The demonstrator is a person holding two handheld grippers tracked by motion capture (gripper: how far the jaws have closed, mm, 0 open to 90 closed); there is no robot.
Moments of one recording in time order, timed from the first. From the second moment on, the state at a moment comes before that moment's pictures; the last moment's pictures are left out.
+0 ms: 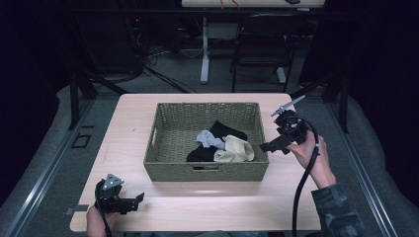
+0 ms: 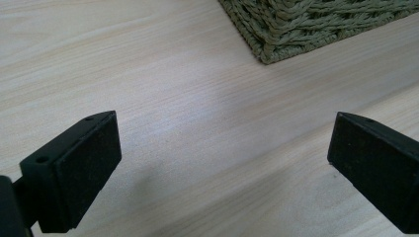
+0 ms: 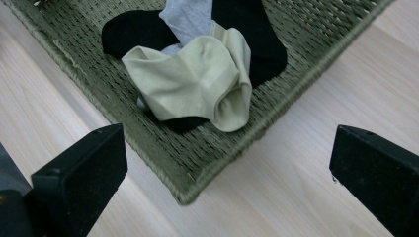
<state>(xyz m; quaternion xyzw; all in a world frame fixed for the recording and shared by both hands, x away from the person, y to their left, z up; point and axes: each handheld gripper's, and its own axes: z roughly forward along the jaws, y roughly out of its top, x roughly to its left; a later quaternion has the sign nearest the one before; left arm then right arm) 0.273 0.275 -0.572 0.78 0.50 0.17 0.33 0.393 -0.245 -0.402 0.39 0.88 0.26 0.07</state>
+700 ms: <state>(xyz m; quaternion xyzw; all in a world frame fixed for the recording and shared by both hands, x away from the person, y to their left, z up) 0.273 0.275 -0.572 0.78 0.50 0.17 0.33 0.435 -0.169 -0.420 0.35 0.91 0.20 0.03</state>
